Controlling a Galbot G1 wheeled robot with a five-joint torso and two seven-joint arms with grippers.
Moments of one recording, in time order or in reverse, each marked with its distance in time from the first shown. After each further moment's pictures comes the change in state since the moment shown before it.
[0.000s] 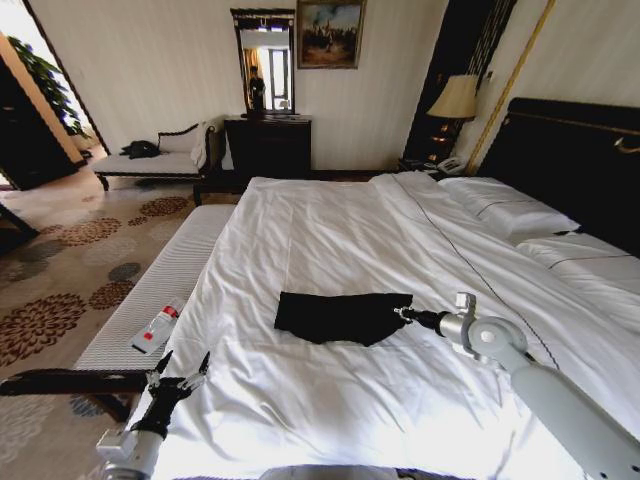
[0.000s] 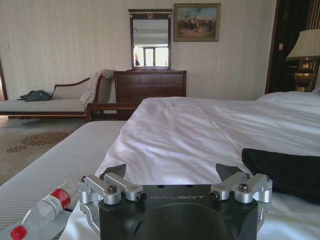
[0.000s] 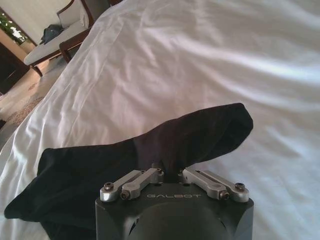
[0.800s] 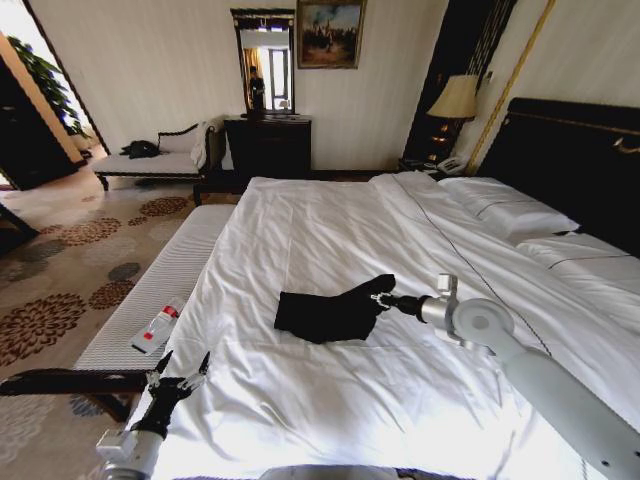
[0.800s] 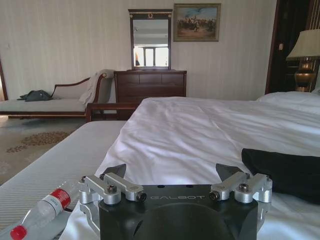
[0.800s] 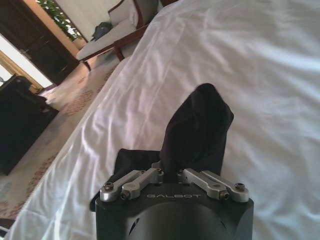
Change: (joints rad) left arm 0.000 0.000 0.000 0.000 0.000 0.000 0.000; right arm 0.194 0.000 -0.159 0.149 0.176 -0.032 0.127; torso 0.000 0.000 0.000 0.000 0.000
